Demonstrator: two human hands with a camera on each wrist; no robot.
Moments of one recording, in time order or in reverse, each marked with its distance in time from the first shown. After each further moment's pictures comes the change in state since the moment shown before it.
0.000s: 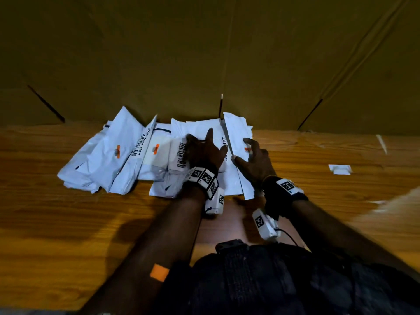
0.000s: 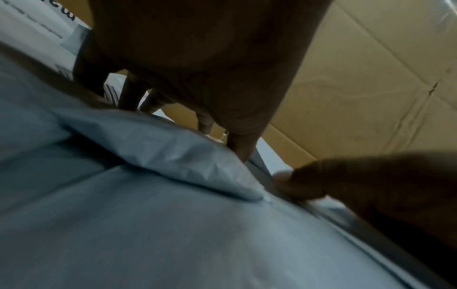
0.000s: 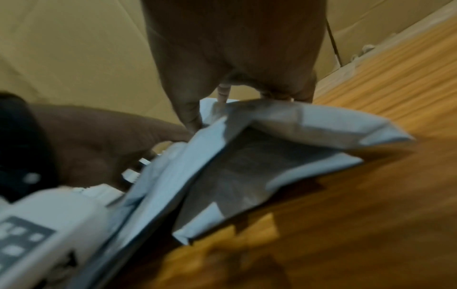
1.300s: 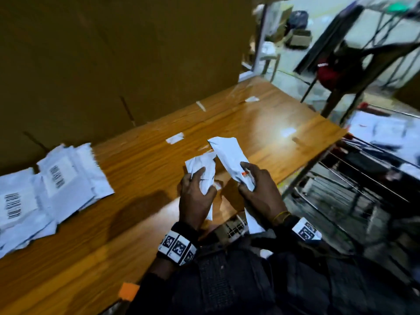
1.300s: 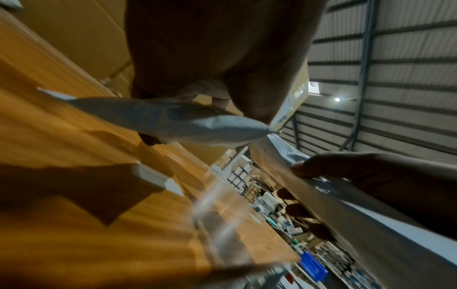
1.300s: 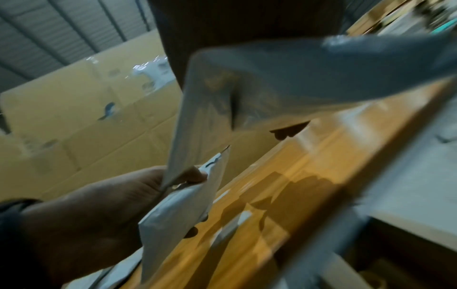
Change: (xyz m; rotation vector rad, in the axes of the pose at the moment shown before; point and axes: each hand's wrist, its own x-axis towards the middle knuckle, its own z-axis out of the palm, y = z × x) left_hand -0.337 0.171 0.180 -0.377 -0.230 0.670; right_hand -0.313 0.258 -0.249 0.073 0.470 0.134
